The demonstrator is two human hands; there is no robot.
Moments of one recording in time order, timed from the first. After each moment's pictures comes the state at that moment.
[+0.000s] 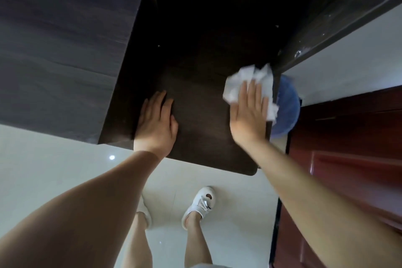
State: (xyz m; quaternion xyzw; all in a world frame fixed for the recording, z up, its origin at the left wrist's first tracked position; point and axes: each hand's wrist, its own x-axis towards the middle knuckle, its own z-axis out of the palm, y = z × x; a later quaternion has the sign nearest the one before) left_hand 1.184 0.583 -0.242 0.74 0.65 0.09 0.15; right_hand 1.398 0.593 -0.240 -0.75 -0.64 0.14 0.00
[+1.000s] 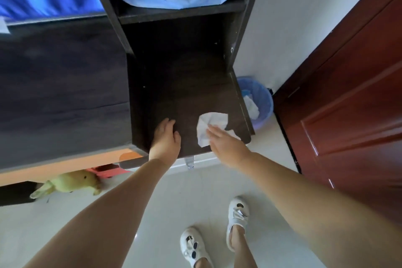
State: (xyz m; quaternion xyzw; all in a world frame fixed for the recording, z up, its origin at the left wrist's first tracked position) left_hand 1.168 0.568 -0.198 0.74 0.58 0.08 0.33; right_hand 1.337 0.489 -0.200 -0.70 -0.66 0.27 0.00
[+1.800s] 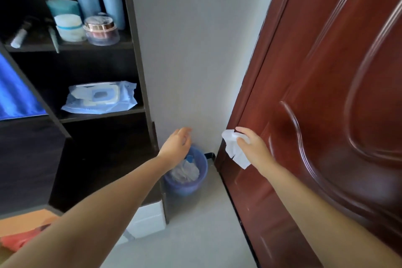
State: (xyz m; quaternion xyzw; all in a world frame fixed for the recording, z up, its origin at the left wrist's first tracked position) left_hand 1.424 0.486 0.034 0.82 0.40 0.16 0.38; right_hand 1.598 0.351 0.069 -0.80 -0.38 0.24 0.40
